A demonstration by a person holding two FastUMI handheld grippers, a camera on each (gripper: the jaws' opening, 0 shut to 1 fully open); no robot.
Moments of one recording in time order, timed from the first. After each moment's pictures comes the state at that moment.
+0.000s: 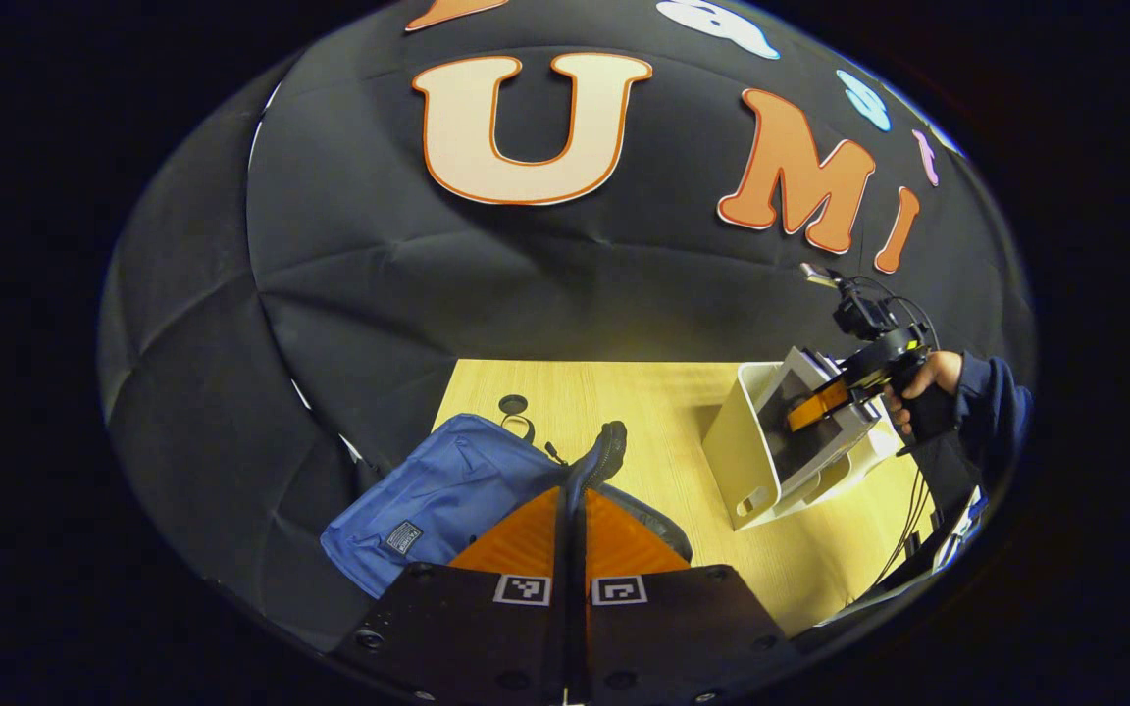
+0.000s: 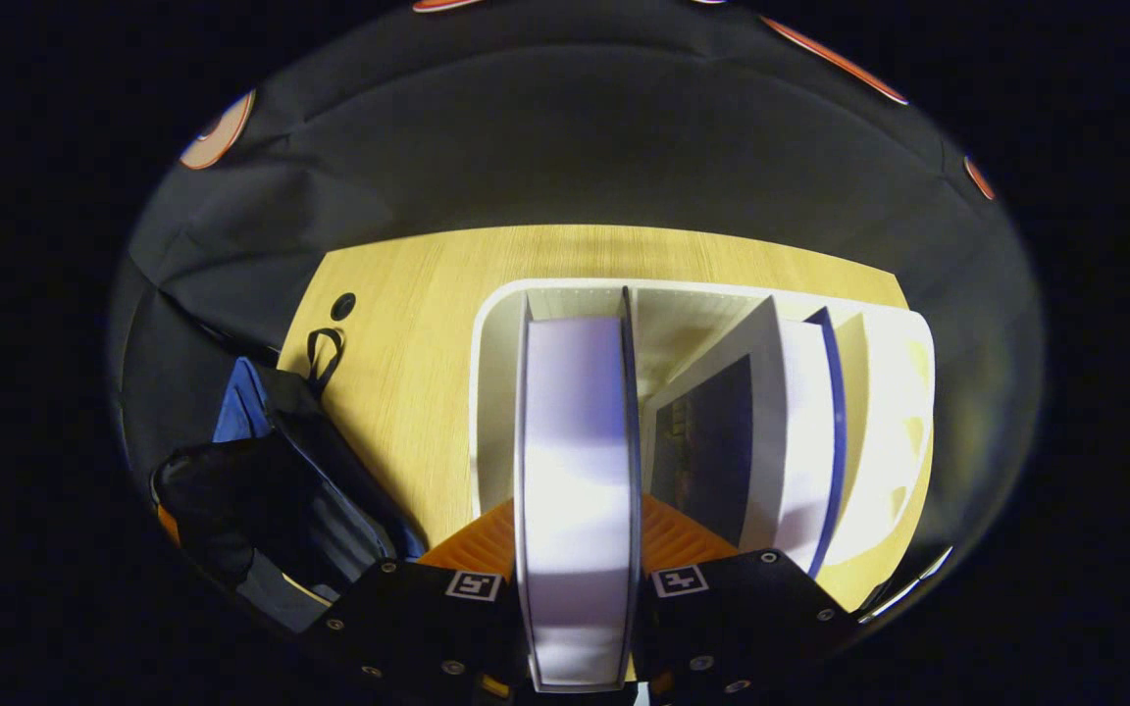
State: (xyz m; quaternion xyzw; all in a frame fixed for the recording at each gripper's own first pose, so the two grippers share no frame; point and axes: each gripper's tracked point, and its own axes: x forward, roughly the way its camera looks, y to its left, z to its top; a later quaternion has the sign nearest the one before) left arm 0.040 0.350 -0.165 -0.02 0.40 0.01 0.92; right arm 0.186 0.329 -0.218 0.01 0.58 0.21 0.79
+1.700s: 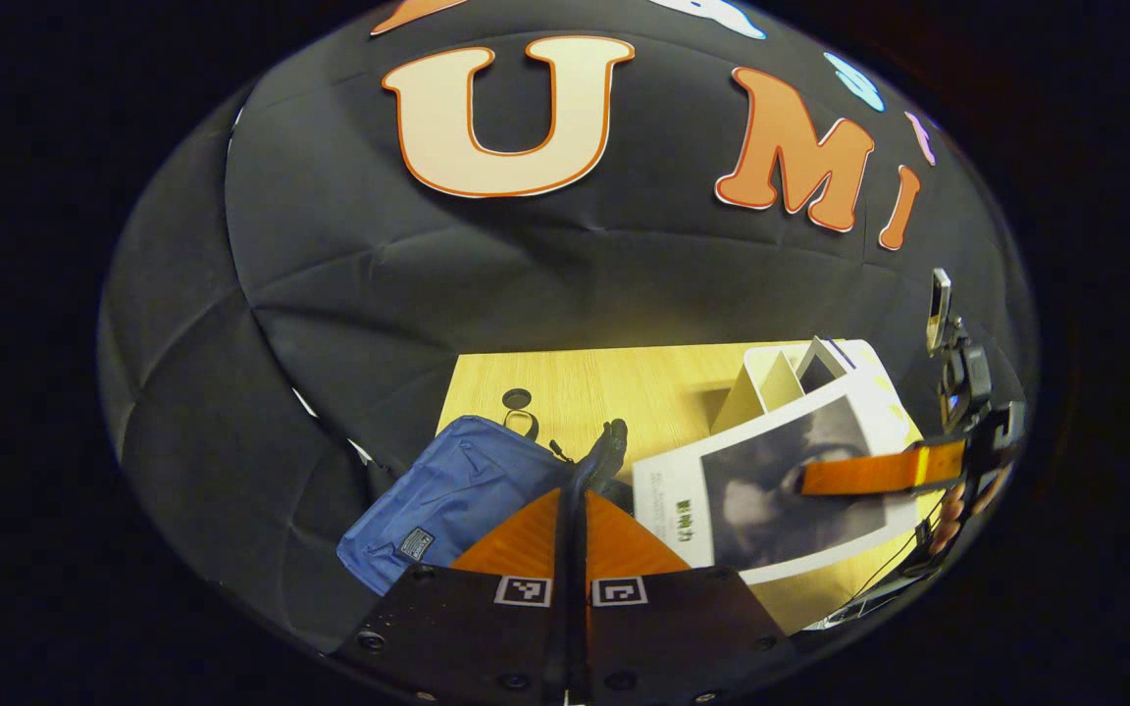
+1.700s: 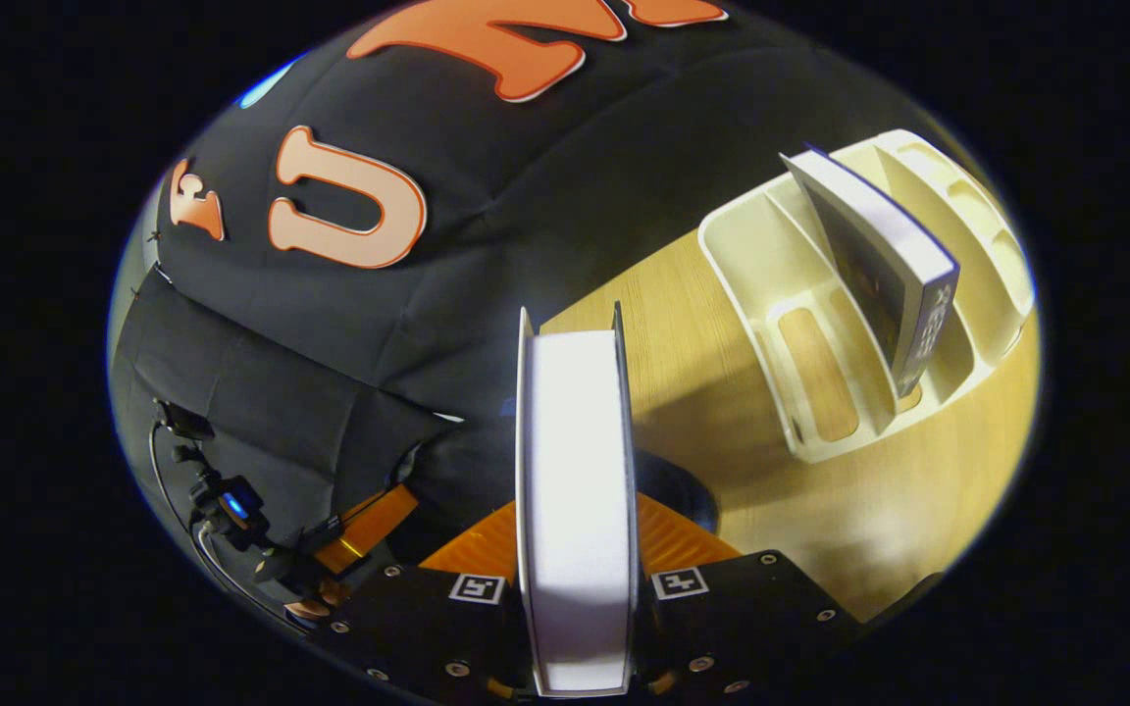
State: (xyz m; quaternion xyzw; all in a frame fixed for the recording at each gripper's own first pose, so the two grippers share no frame) left arm 0.051 0.352 -0.166 0.00 0.43 0.01 0.90; right arm 0.023 0.440 -0.122 0.36 0.50 0.32 0.72
